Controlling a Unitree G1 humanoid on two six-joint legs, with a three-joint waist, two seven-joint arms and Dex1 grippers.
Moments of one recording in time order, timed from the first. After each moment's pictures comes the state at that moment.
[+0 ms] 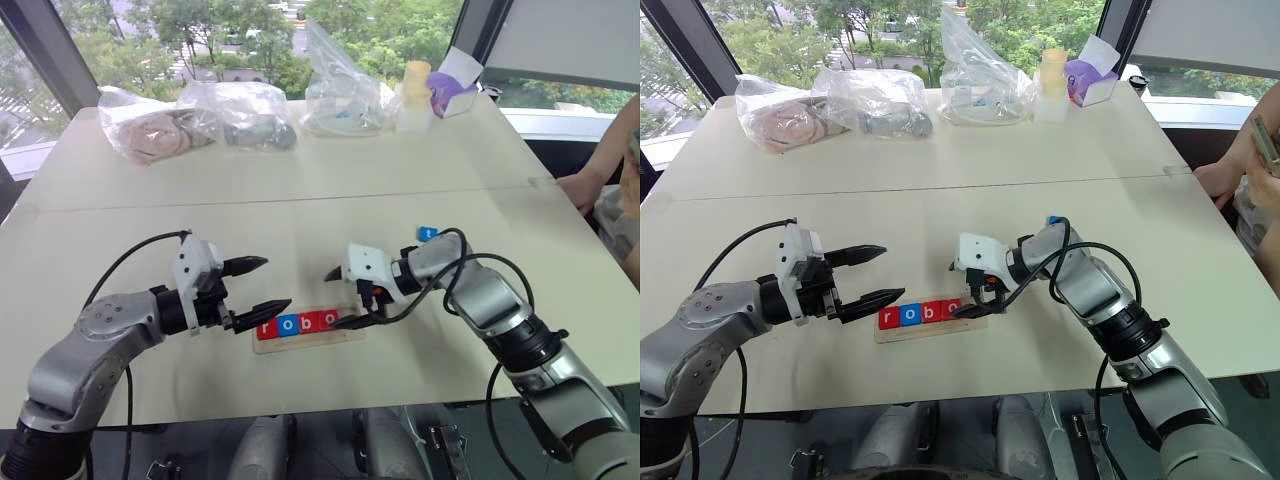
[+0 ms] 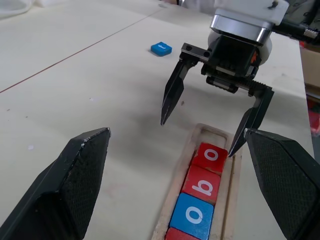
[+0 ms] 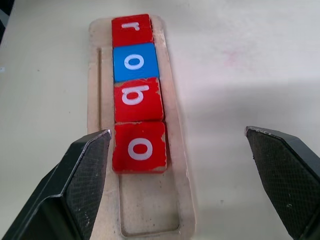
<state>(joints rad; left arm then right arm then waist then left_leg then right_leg) -0.08 0.71 0.11 -0.51 -0.67 0.58 -0.82 -0.64 -0.57 0.44 -0.08 0.07 0.52 1.21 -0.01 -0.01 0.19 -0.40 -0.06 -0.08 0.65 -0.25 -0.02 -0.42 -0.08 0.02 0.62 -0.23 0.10</state>
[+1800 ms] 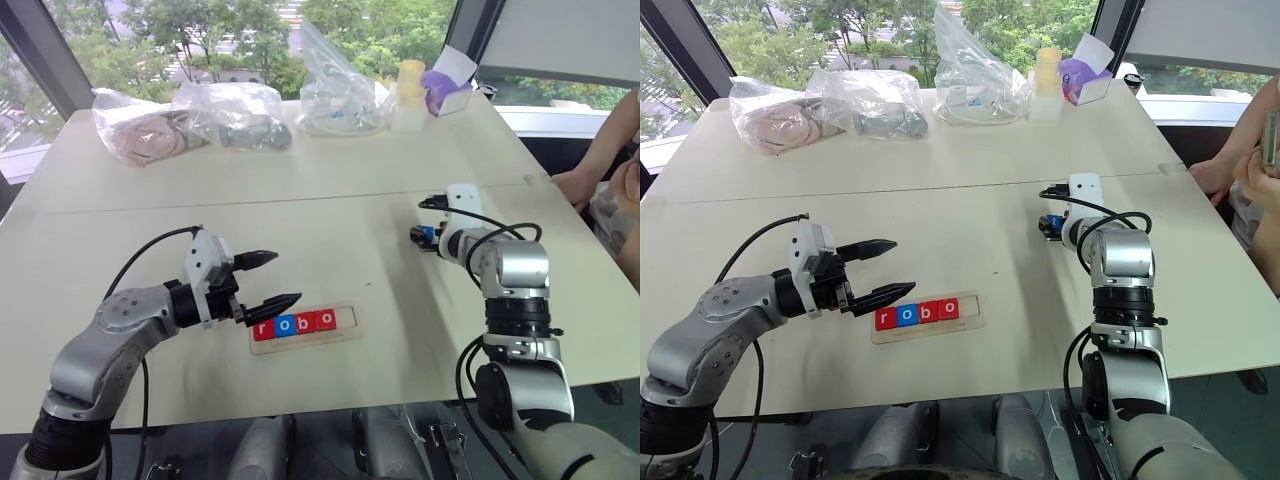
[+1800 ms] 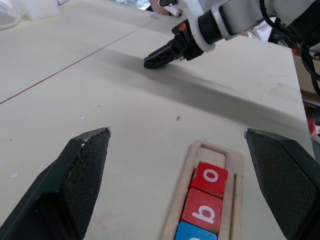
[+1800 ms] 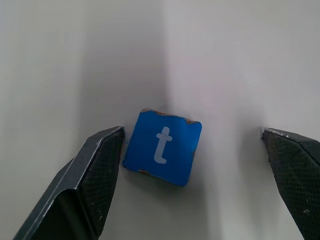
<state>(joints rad) -0.13 0.65 0.06 -0.47 -0.63 0.55 -0.83 -0.74 -0.28 -0.23 0.19 0.06 1.12 0.15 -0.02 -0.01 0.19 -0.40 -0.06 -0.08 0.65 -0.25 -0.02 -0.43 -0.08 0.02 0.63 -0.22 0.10</state>
